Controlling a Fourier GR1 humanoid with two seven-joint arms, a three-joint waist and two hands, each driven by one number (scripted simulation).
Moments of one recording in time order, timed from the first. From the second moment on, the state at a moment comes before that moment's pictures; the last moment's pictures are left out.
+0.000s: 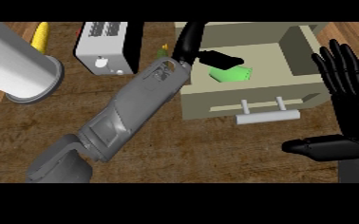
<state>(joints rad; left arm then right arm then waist) -1.25 0.00 -0.66 -0.45 0.59 0.49 -0.31 -0.14 -0.18 -0.18 -1.86 -0.11 0.27 -0.05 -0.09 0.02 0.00</state>
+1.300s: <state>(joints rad) -1.09 0.21 -0.49 -0.84 0.67 0.46 -0.27 -0.05 -0.28 -0.05 -1.99 0.17 0.37 0.03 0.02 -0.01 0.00</state>
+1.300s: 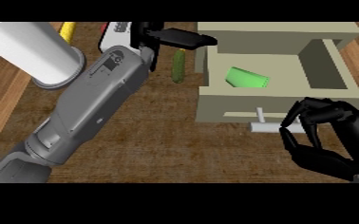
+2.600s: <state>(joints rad) -0.53 0.56 -0.30 -1.33 0.71 0.25 -0.25 -0.52 -0.21 0.18 -0.97 0.91 -0.07 -0.27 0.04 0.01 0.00</state>
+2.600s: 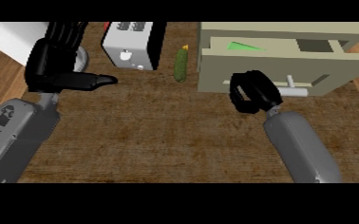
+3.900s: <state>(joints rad) -0.41 0.54 -0.26 -1.36 0.71 0.08 -0.29 -0.89 -0.26 -0.04 -0.31 0.80 0.00 -0.61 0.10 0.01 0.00</state>
